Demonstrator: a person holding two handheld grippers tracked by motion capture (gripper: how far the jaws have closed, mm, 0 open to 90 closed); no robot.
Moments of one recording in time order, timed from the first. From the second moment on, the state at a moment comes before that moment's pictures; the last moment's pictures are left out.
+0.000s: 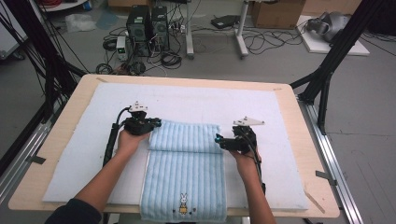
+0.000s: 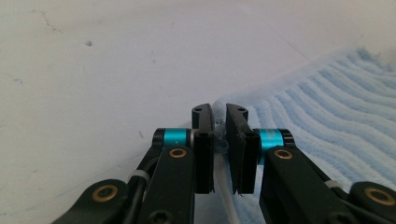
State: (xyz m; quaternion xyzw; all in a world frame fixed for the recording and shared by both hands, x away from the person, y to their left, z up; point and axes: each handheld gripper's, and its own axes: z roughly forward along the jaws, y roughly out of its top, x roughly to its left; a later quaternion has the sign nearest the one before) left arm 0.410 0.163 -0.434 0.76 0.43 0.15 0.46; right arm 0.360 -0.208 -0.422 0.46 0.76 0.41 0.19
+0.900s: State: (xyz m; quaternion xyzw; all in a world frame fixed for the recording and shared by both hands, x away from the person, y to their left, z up) left arm 0.382 0.182 -0.411 0.73 0.42 0.10 0.53; right arm 0.382 -0.186 -0.413 0.43 0.80 0.37 0.21
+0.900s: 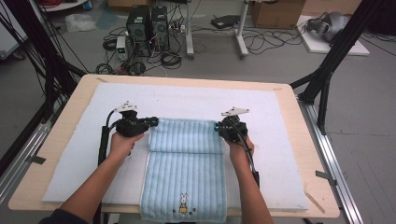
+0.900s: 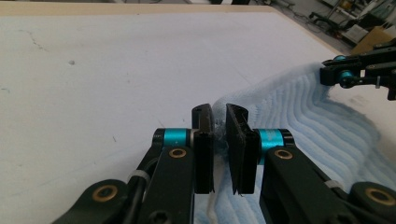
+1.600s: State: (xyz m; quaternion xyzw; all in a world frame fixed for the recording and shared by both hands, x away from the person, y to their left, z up) left arm 0.300 0.189 -0.430 0.76 0.39 0.06 0.52; right arm 0.273 -0.201 -0.410 0.38 0.81 0.40 0.20
